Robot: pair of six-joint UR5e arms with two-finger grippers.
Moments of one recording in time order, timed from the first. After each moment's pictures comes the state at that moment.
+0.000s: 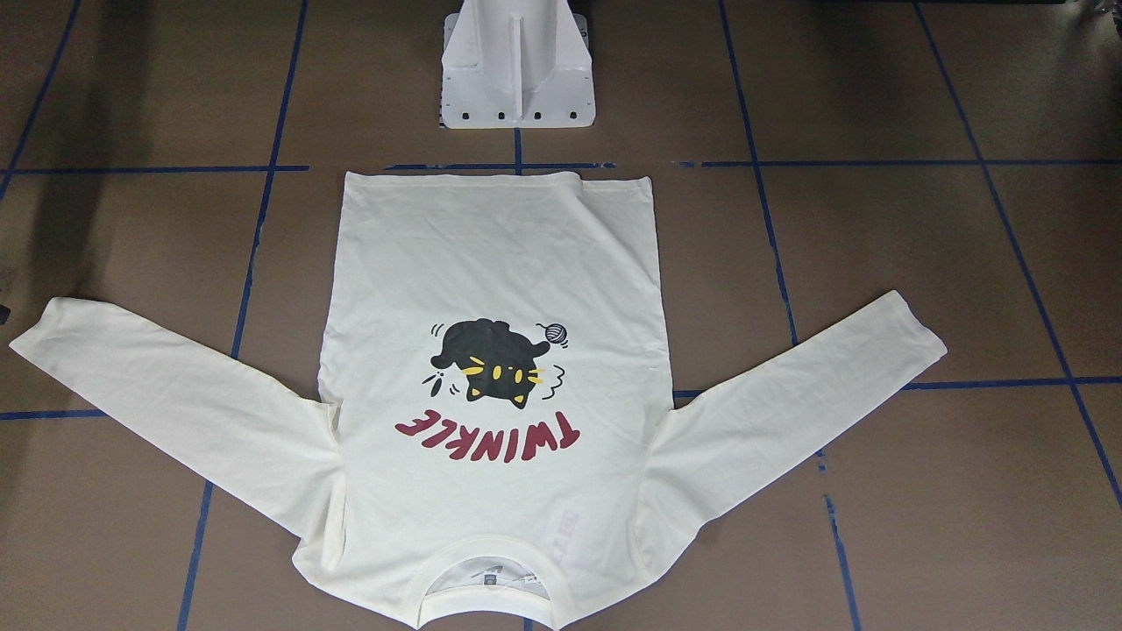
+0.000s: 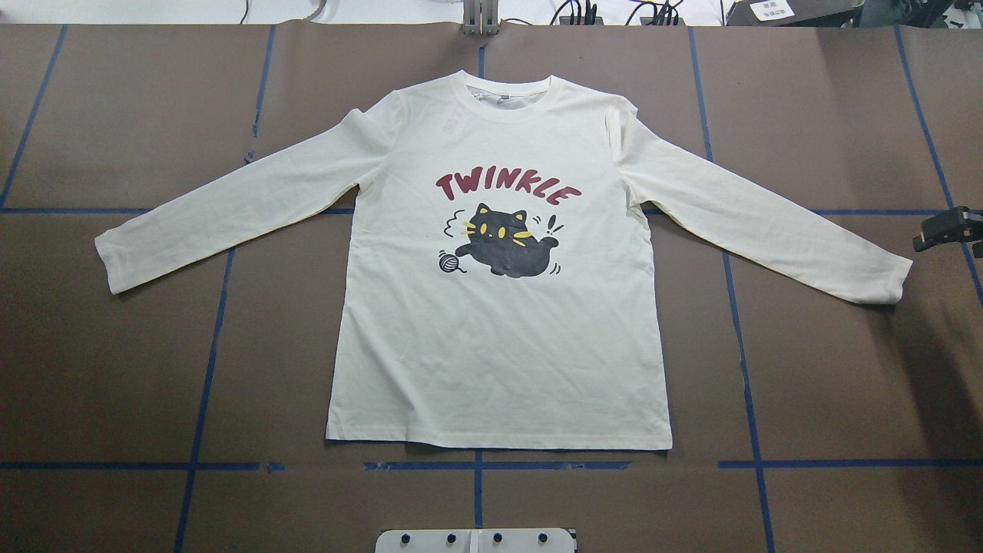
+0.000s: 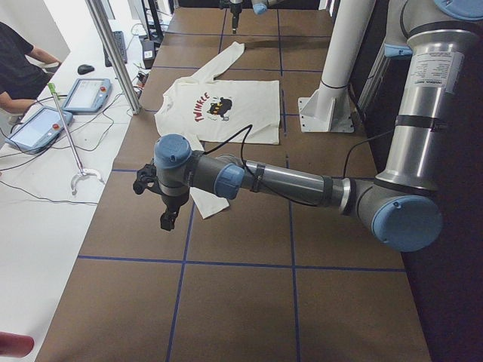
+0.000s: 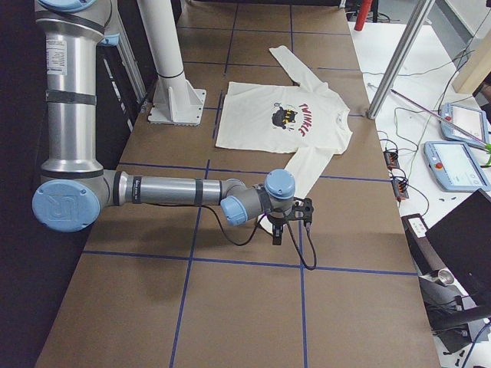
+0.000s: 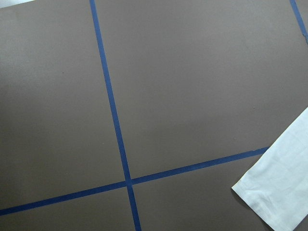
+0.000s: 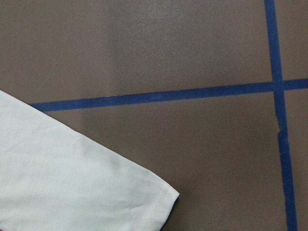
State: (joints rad) left arm -1.53 -1.71 -1.62 -1.70 -2.37 -0.01; right arm 1.21 -1.62 1.55 -1.09 2.29 0.64
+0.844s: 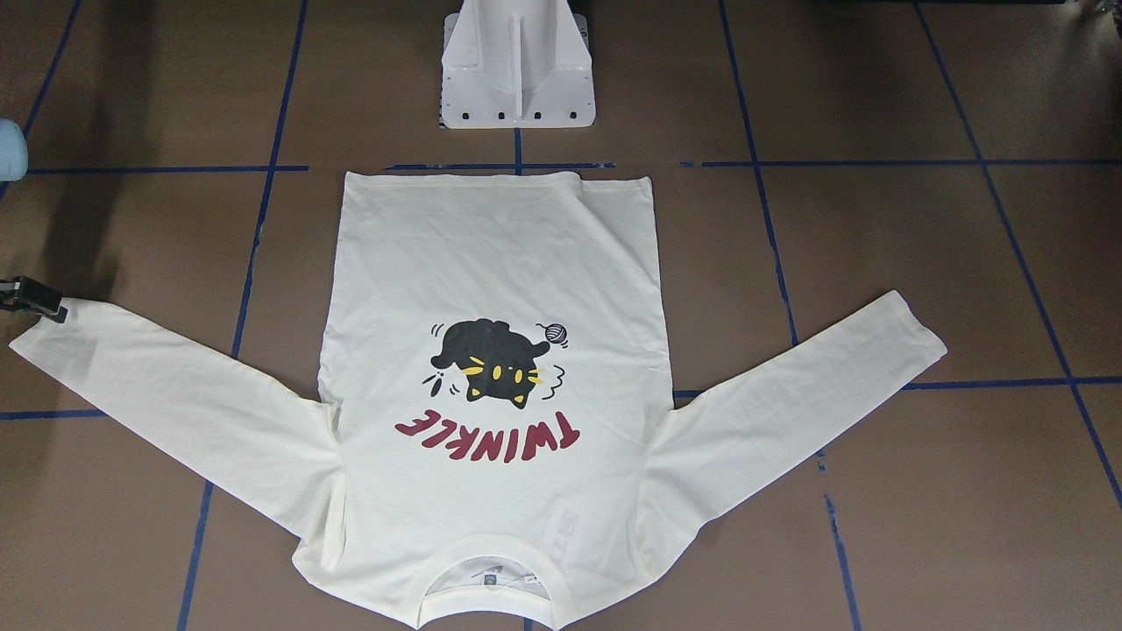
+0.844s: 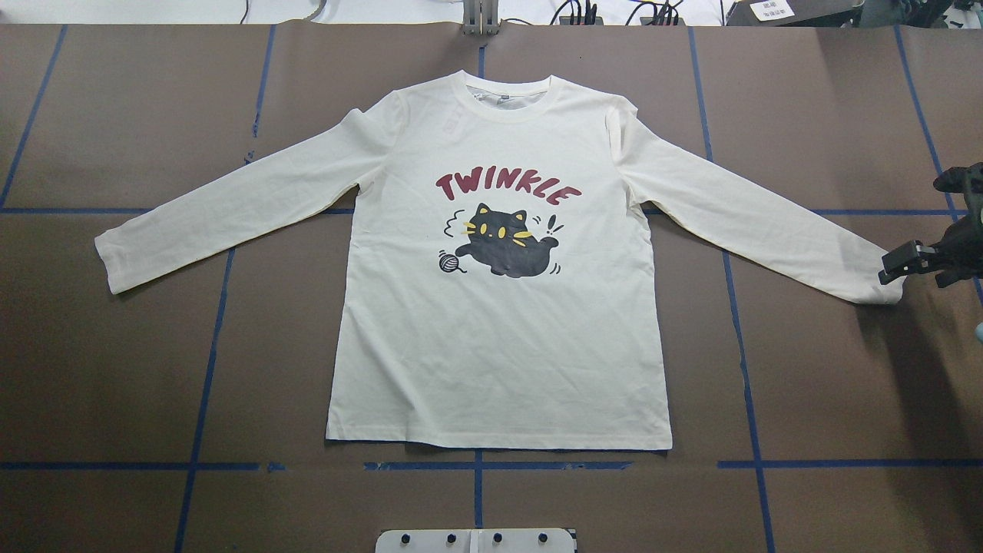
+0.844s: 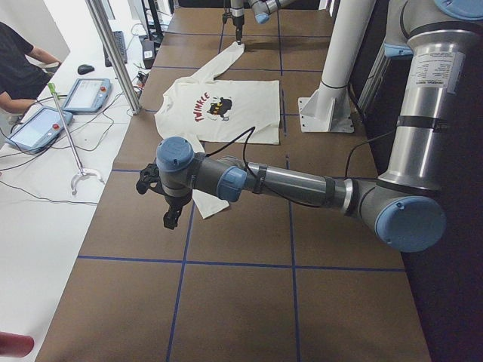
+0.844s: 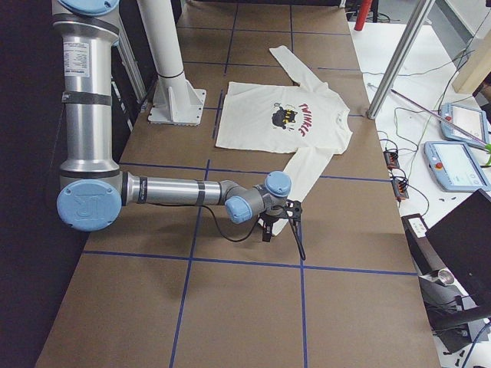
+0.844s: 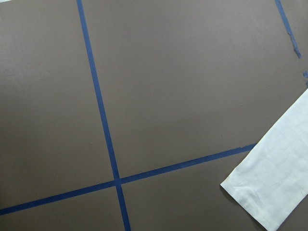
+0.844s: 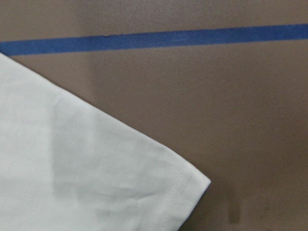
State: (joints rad) left arm -1.53 -1.69 -1.62 -1.72 -2.42 -0.01; right arm 1.10 -1.59 1.47 -1.09 2.28 0.65
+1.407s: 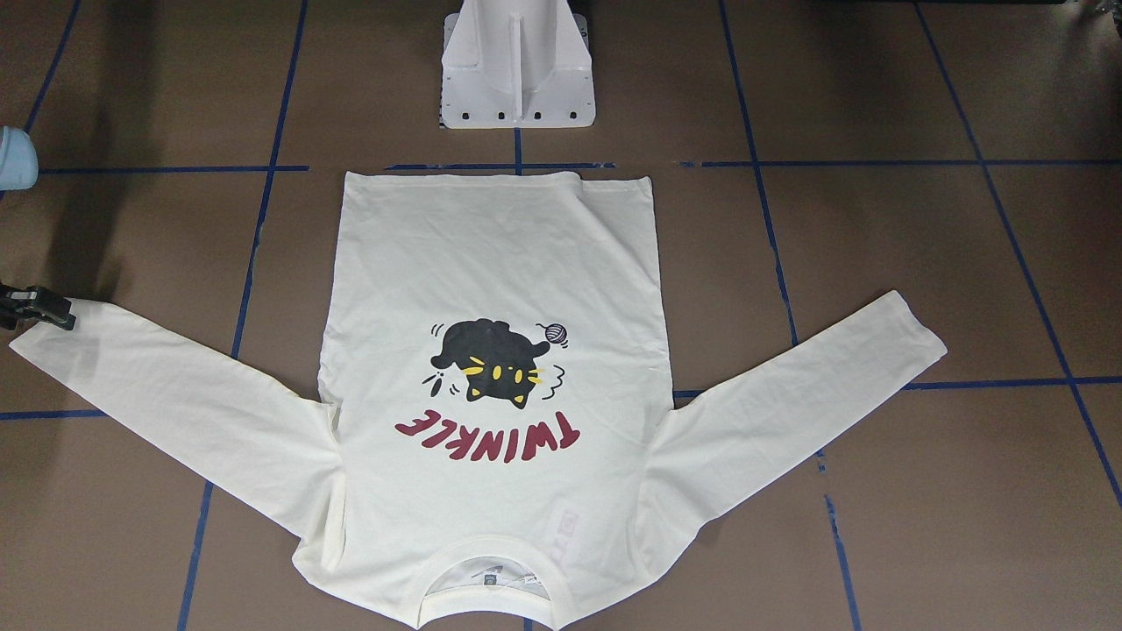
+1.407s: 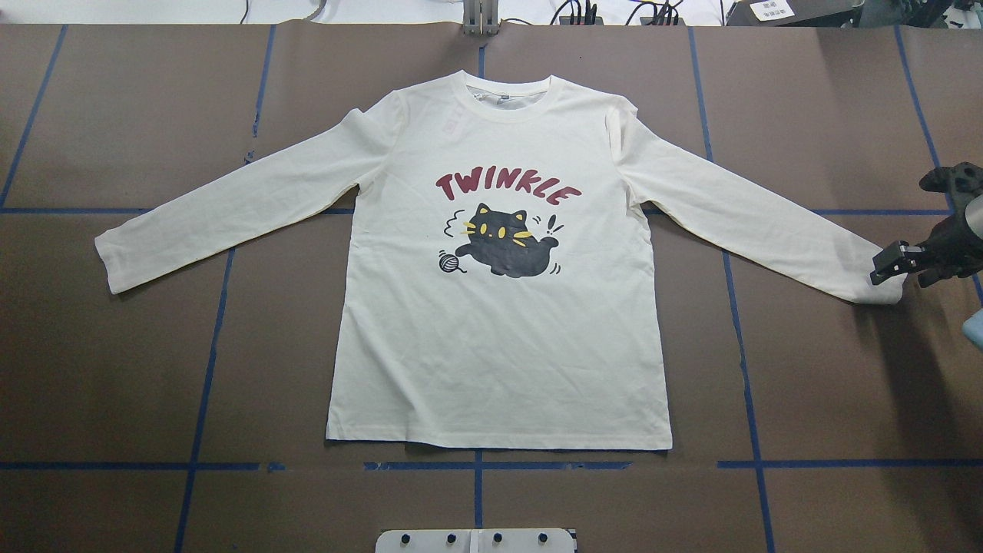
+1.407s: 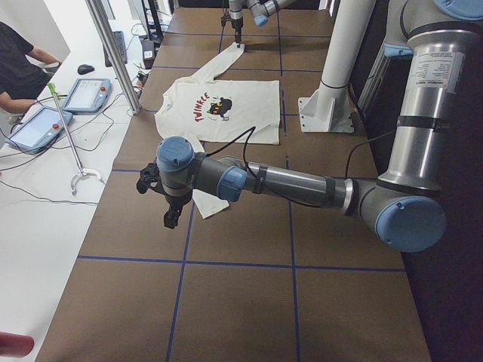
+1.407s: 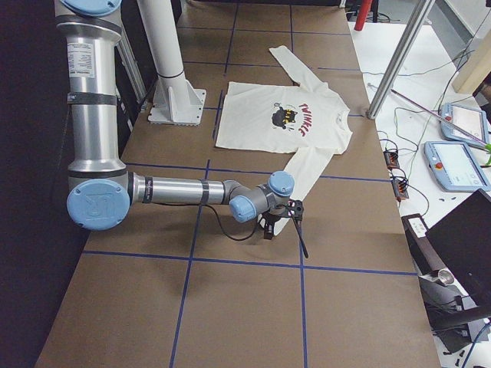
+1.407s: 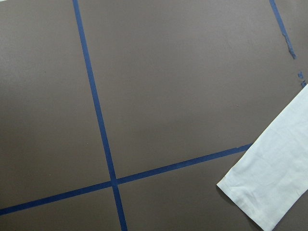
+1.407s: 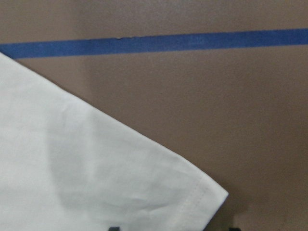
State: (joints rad) left arm -1.53 -1.69 -1.63 -1.72 -2.42 -0.02; right arm 1.09 -1.57 1.45 -1.09 2.29 0.65
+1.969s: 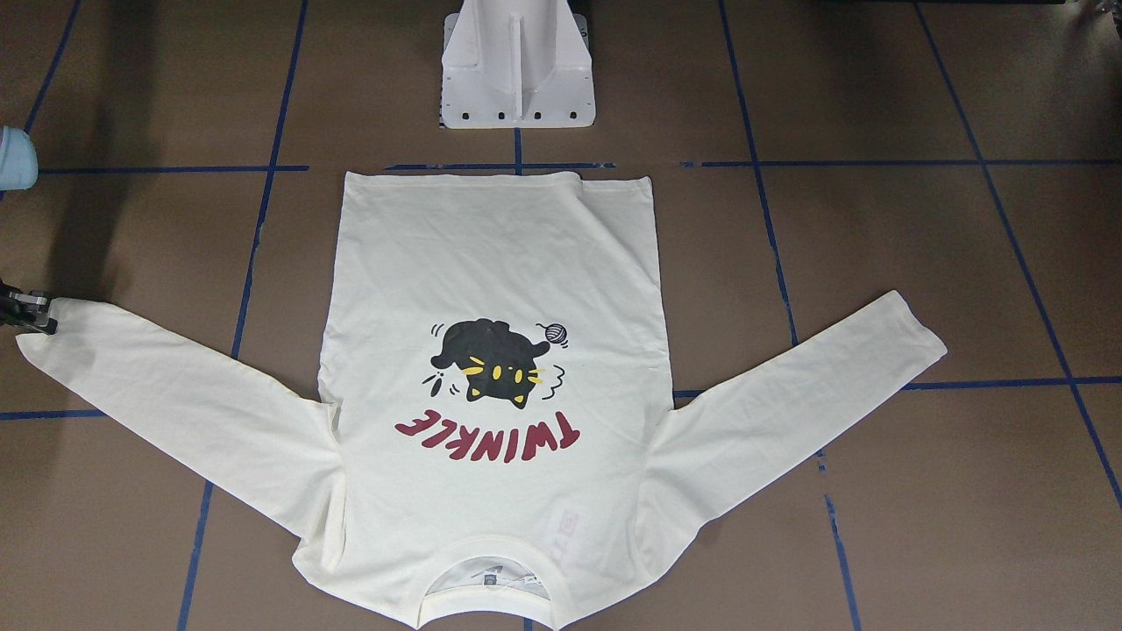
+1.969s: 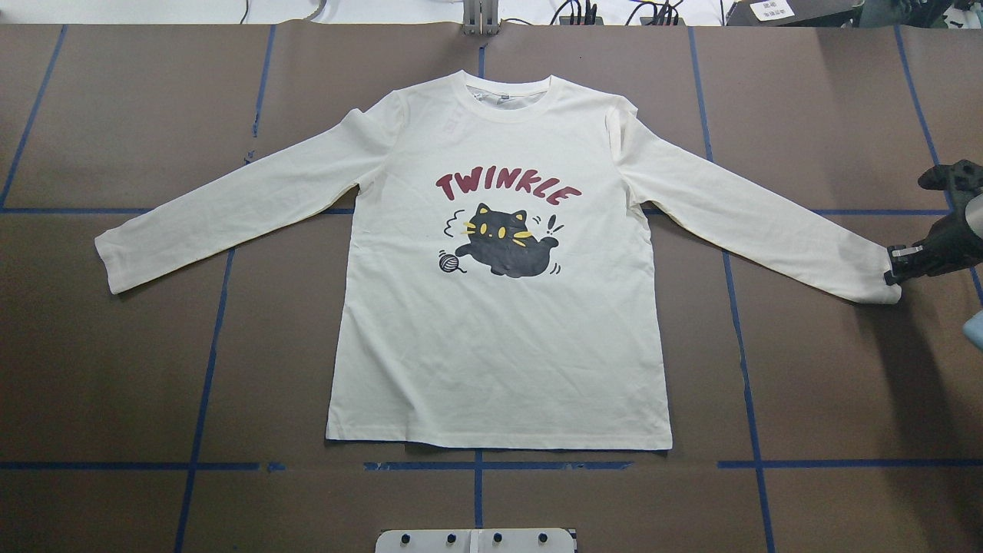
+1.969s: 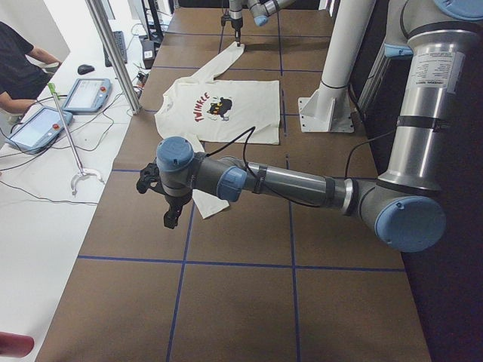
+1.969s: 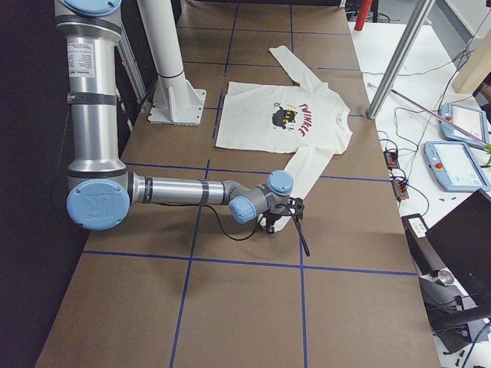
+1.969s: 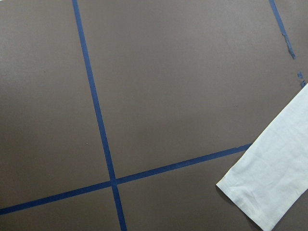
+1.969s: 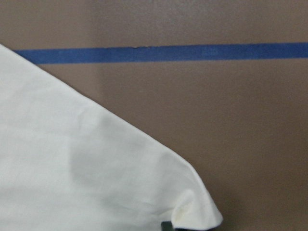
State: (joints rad) left arm -1.53 -1.69 -1.63 -1.72 -2.42 -0.02; right arm 1.09 -1.57 1.45 -1.03 2.28 0.65
